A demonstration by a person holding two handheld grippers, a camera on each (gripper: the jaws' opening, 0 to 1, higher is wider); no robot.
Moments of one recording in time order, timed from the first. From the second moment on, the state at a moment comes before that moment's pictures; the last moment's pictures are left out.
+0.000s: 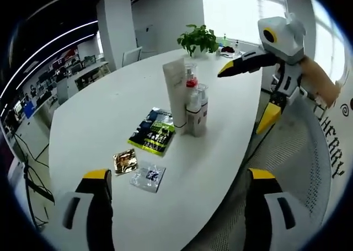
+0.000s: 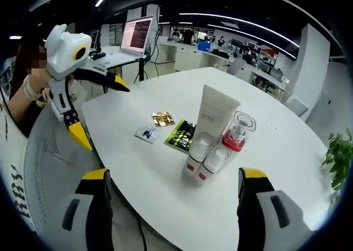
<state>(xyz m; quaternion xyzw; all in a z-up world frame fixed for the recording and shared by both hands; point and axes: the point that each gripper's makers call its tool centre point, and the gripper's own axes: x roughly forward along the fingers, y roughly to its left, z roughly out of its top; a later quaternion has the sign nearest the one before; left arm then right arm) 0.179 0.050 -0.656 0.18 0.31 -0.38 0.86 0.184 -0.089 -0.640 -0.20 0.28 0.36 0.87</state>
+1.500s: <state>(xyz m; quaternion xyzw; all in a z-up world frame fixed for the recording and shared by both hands) 0.257 -0.001 -0.725 0.25 0.33 -0.42 0.81 0.200 -0.105 -0.670 -0.17 0.31 0.36 0.86</state>
